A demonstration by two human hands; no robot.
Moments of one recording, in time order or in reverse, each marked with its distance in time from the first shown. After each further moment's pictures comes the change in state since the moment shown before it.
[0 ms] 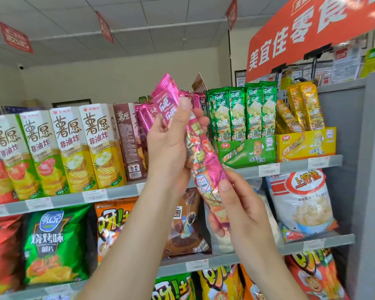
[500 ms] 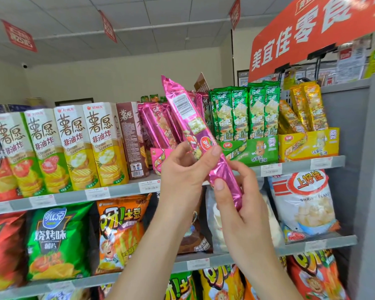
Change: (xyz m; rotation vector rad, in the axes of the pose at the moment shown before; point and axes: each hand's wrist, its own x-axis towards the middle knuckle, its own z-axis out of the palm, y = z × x) left_hand -0.037 -0.028 -0.019 0.250 0.082 -0.109; right_hand 0.003 0.004 0.004 -0.430 0.195 -0.218
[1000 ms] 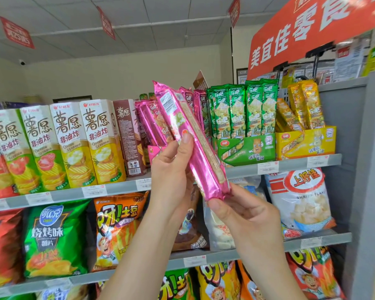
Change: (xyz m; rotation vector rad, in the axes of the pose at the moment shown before) left_hand 0.003 0.003 -0.003 -0.178 -0.013 -0.059; right_hand -0.011 0.005 -0.015 0.412 -0.090 0.145
